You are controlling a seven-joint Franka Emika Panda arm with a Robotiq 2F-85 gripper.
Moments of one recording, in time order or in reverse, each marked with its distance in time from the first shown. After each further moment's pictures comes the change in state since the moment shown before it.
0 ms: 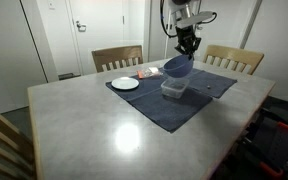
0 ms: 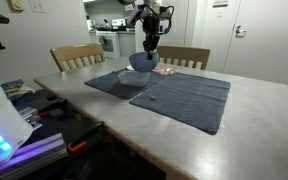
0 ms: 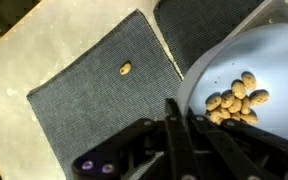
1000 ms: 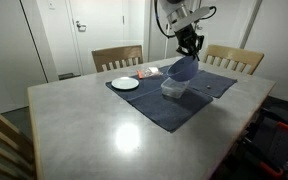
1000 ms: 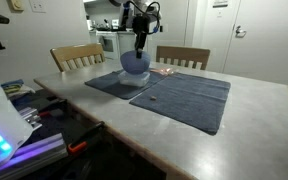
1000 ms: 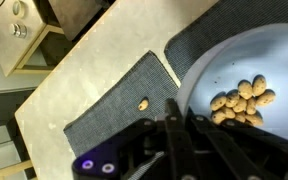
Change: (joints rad) arm 0.063 -0.001 0.021 0.005 -0.043 -0.178 0.217
